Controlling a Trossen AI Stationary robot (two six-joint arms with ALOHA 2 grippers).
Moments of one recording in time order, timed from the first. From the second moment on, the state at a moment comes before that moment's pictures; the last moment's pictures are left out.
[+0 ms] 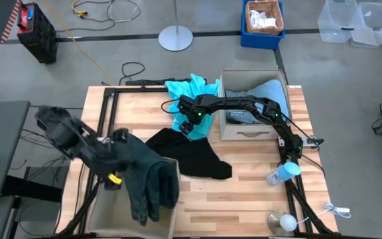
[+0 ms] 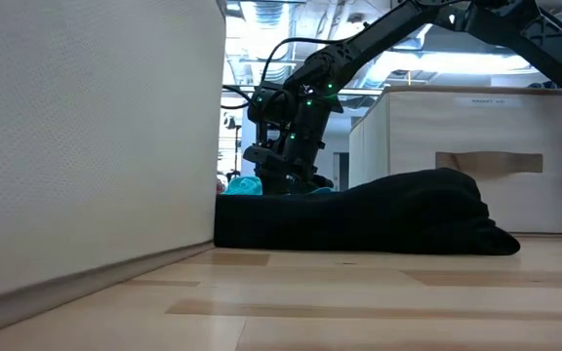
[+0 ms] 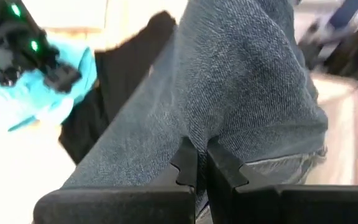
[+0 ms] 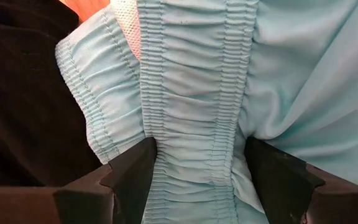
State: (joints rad) left arm -0.60 1.45 2.01 -1.55 -0.34 -0.53; right arm -0.33 2.26 1.75 -0.76 -0.06 0.34
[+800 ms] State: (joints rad) left arm -0.68 1.47 1.60 -1.39 0.10 -0.72; right arm -0.33 2.26 1.75 -0.76 -0.06 0.34
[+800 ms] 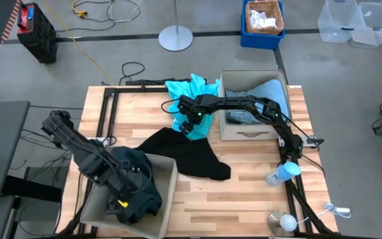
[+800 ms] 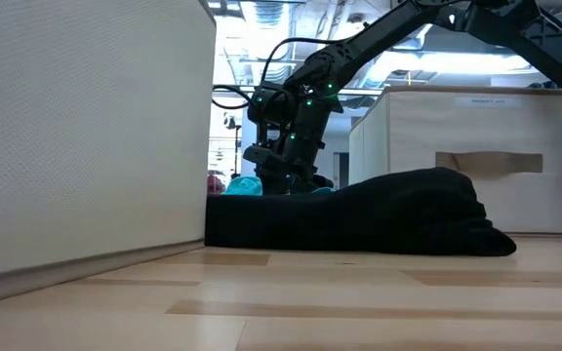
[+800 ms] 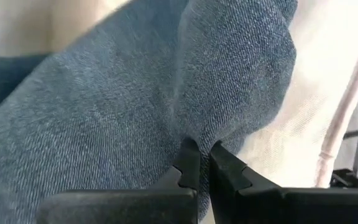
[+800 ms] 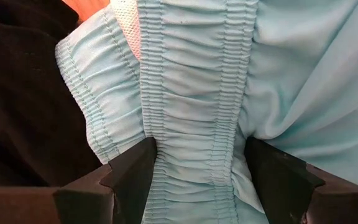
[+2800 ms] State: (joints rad) left arm -0.66 1.47 1.20 -1.10 0.10 -1.00; right arm -0.33 2.26 1.75 -0.73 -0.06 0.33
